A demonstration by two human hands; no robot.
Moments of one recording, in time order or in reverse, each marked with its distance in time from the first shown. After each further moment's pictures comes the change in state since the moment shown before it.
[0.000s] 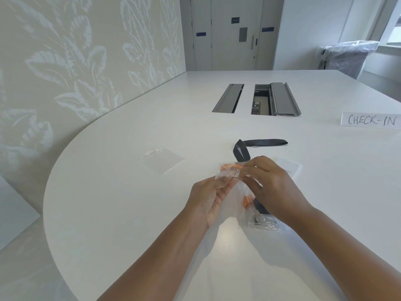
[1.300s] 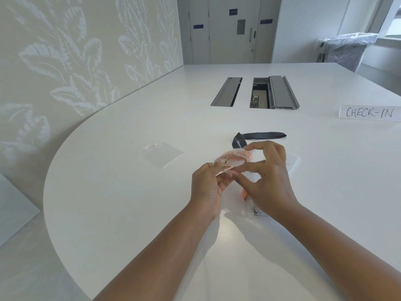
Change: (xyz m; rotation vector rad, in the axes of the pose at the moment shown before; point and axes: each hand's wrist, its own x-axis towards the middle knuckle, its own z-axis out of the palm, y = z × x) left_hand -0.001 -0.002 0.009 0.080 0.033 0.125; right_hand 0.001 -0.028 0.007 0.111 0.101 0.326
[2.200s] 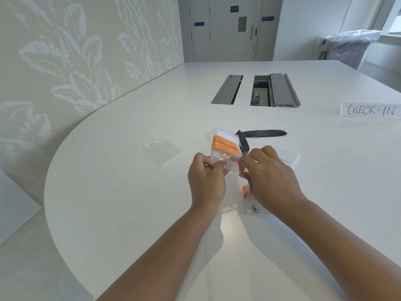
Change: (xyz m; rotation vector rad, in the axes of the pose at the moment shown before) left_hand -0.002 -0.006 0.001 0.484 0.223 0.408; right_hand 0.004 0.006 -0.006 -0.513 -0.144 -0.163
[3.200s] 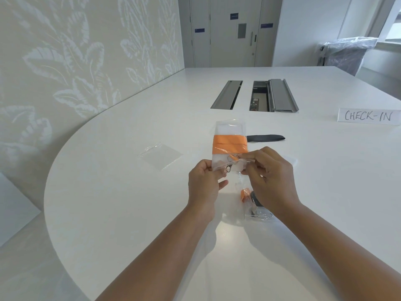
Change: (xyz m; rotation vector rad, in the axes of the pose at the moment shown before) left_hand 0.001 0.005 -0.004 -0.146 -0.179 -0.240; right_hand 0.001 -0.005 -0.008 0.720 0.217 0.253
